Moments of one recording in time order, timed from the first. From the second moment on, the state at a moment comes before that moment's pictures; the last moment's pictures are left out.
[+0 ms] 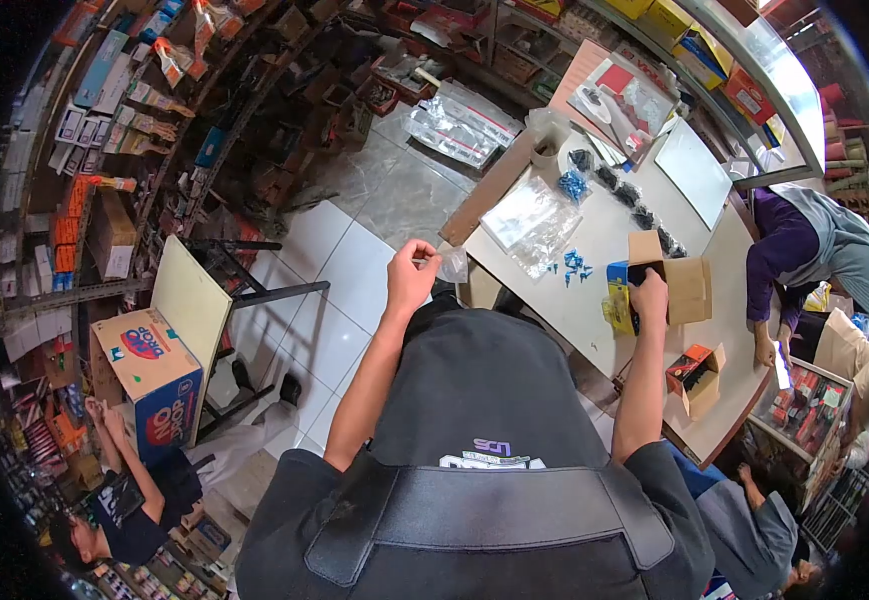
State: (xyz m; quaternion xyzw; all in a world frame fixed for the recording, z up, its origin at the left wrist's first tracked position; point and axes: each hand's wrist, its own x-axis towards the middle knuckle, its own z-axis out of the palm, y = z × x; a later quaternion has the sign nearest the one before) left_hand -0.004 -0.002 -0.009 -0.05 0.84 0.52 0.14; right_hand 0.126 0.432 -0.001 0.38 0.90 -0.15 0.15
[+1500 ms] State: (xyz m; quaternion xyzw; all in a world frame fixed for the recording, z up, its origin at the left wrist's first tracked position) left_hand -0.001 -0.006 -0.013 -0.02 0.84 0.52 0.15; right_hand 0.167 0.444 -0.039 0.43 0.84 -0.33 -0.02
